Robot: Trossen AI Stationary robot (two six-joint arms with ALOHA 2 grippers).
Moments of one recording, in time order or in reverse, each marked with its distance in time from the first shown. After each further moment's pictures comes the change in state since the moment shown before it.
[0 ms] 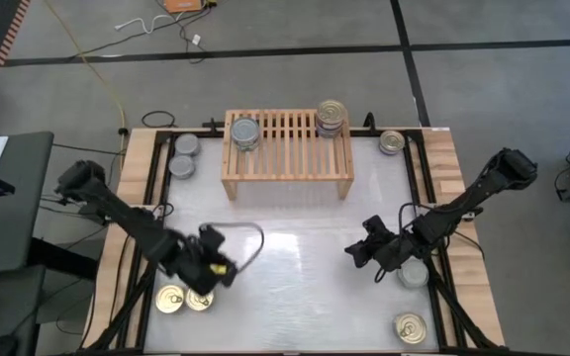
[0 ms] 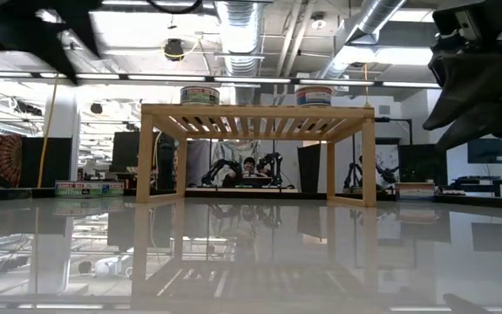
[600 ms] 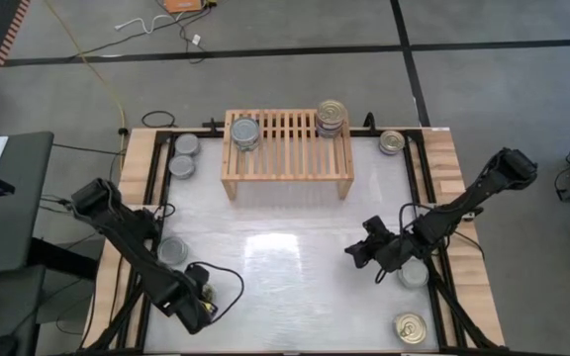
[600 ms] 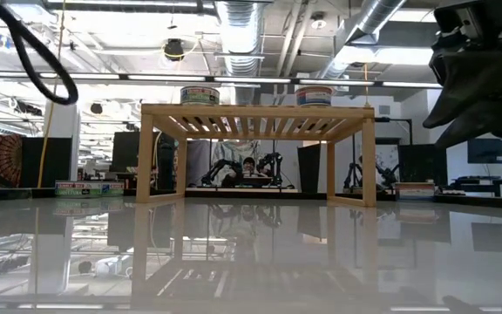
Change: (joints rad) left arm -0.179 0.229 0.041 -0.124 0.505 -0.261; right arm 0.006 0.000 0.000 0.008 0.007 -0.003
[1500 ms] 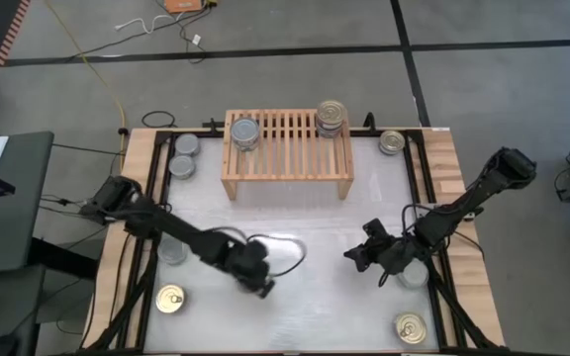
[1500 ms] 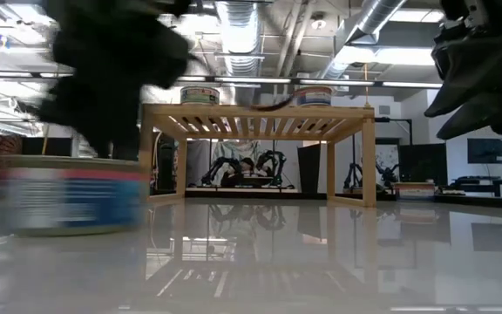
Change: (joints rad) left arm 0.452 0.113 -0.002 0.595 -0.154 0.599; right arm 0.043 0.000 0.000 0.058 0.005 0.002
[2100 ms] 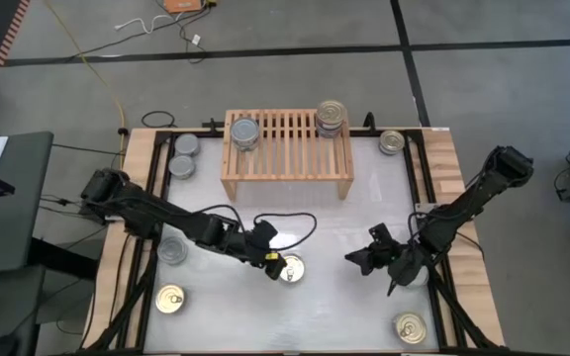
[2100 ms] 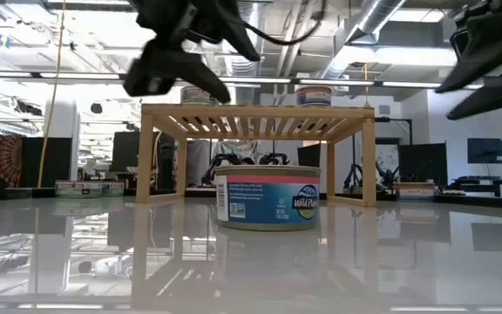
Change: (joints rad) left arm 0.058 -0.134 0.008 0.142 -0.095 0.036; right arm 0.099 0.018 0.000 0.055 0.183 0.138
